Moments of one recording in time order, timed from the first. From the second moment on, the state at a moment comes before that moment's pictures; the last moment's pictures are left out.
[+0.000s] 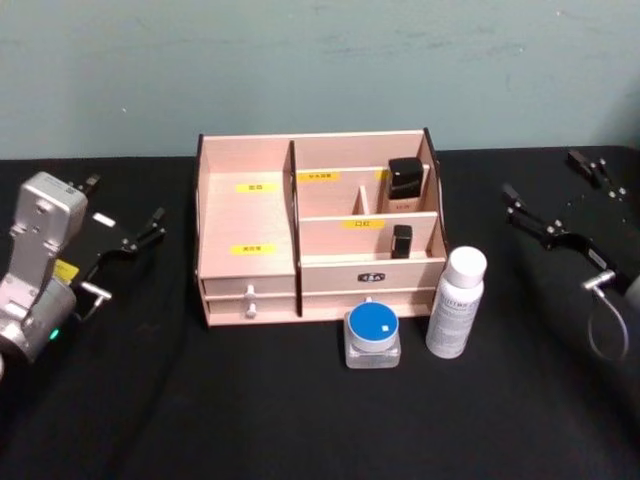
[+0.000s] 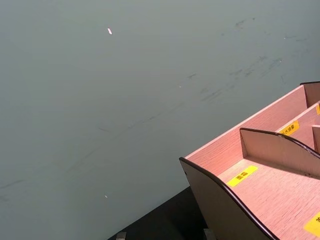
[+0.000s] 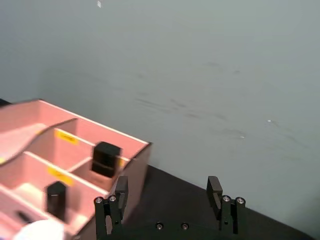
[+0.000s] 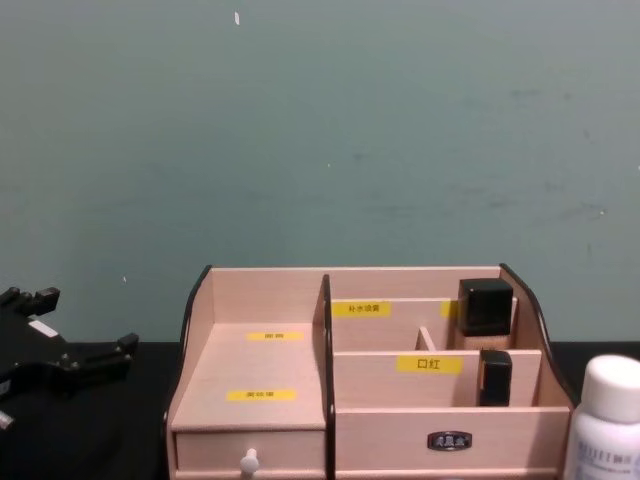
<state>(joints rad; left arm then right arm) -0.20 0.60 0.45 -1.41 -0.25 -0.12 0.03 0.01 0.68 -0.29 -1.68 0.41 -0.12 0.06</state>
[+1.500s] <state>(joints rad) -0.20 0.60 0.45 -1.41 -0.25 -0.12 0.03 -0.33 0.74 -0.18 -1.93 0.51 0.01 0.24</state>
